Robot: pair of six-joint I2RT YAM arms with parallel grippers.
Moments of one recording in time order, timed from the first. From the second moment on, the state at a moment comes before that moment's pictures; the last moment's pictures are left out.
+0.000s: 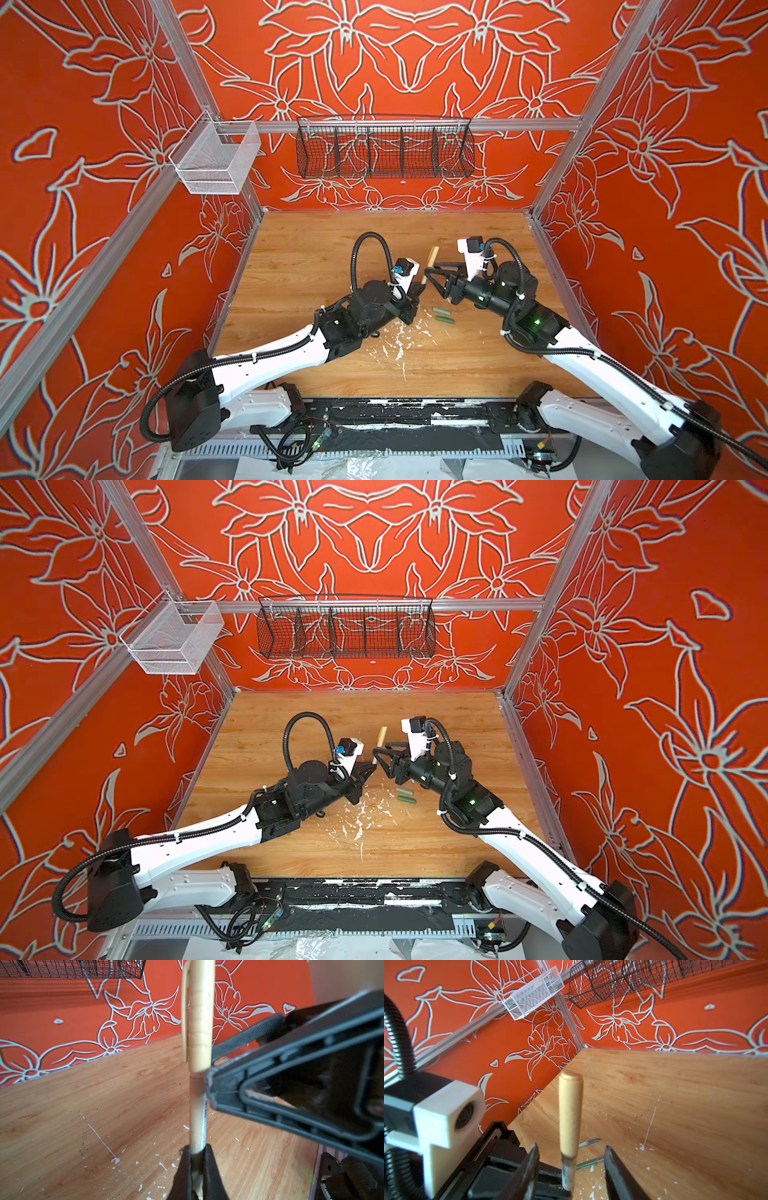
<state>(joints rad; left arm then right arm) -0.93 1.20 0.83 0.13 -0.15 -0.19 0.62 0.94 0.78 0.04 -0.28 0.45</state>
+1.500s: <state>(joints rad) -0.93 1.25 0.87 0.13 -0.11 -0.21 0.59 1.04 0.78 0.10 -0.36 0.53</state>
